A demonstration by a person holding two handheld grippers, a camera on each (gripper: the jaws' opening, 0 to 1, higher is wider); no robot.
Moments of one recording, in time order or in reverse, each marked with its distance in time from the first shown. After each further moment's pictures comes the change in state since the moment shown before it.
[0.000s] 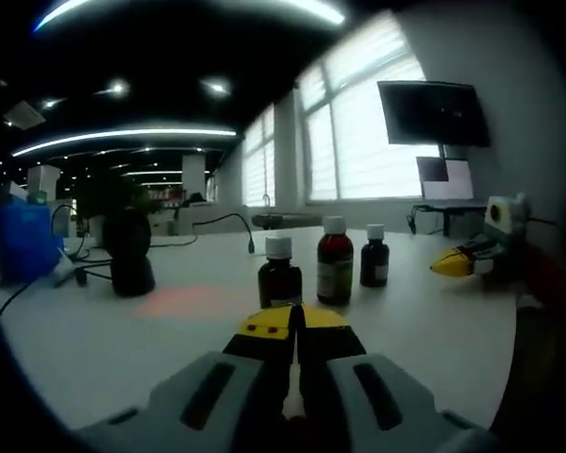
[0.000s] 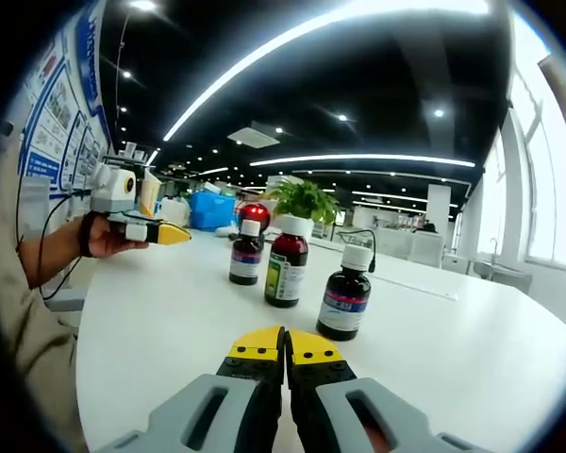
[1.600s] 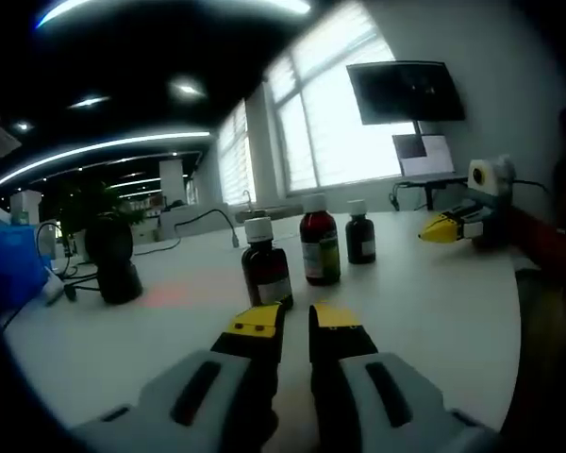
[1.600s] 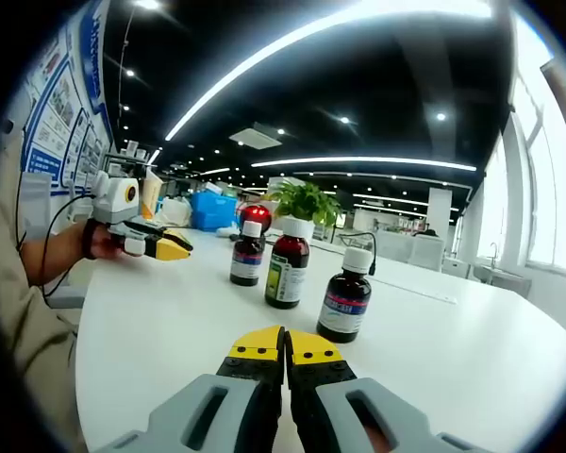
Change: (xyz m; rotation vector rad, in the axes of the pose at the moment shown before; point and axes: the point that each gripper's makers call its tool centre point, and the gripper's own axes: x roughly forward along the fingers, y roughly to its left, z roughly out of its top) left arm 0.001 -0.007 -0.016 0.101 0.024 -0.088; right arm 0.000 -0.003 0.000 -0.016 -0.007 -0.001
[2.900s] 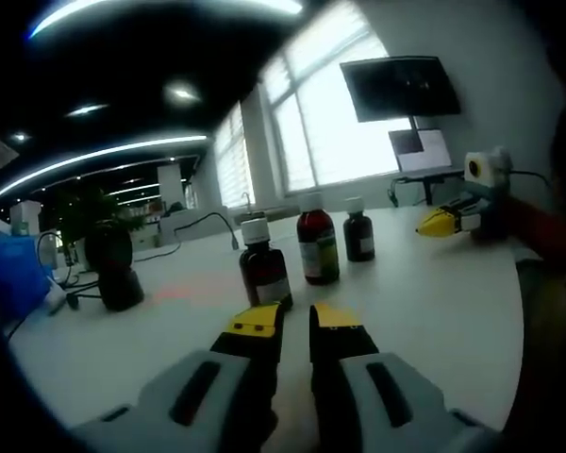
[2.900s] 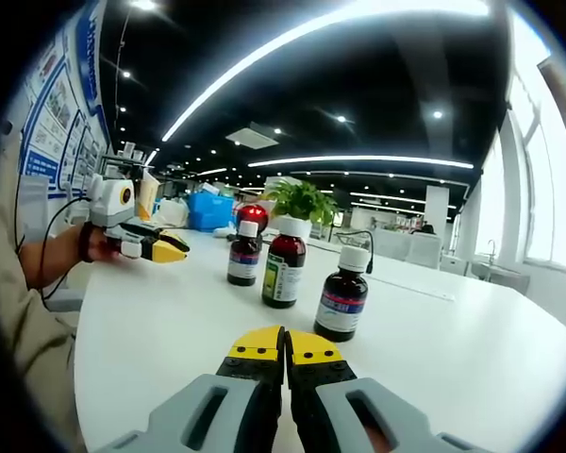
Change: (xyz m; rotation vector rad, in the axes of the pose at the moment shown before) left arm 0.001 -0.002 -0.001 0.048 0.002 -0.006; right arm 0.000 -0.001 0.001 0.015 0.004 -0.014
